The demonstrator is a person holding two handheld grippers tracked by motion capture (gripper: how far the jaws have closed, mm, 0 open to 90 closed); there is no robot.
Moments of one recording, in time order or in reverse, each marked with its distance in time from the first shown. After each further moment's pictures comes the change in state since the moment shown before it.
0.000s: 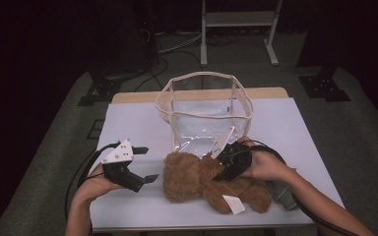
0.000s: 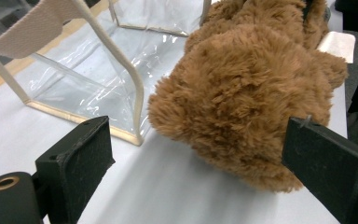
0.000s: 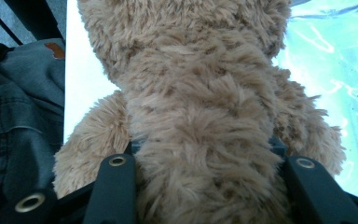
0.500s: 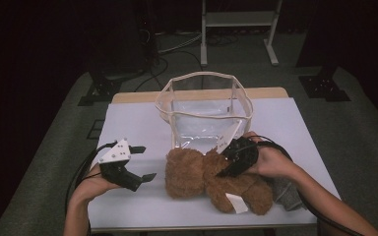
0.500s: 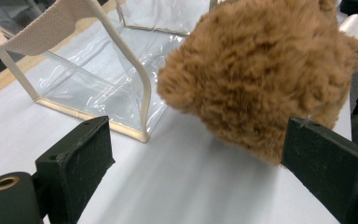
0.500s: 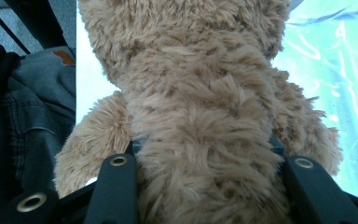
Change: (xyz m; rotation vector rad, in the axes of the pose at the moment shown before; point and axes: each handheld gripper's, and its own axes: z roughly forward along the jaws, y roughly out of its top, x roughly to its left) left arm 0.002 -0.002 -0.005 -0.006 0.013 -0.009; right arm -0.001 0.001 -0.024 -0.031 -0.008 0.007
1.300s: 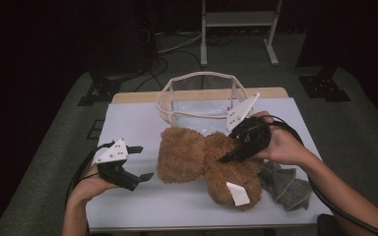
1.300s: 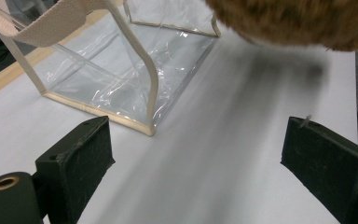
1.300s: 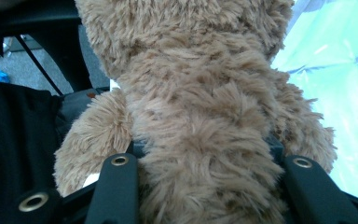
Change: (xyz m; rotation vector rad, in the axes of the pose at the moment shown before) left arm 0.003 -0.005 -0.003 0.007 0.012 -0.012; right arm 0.000 0.029 -0.071 -0.117 0.029 0.019
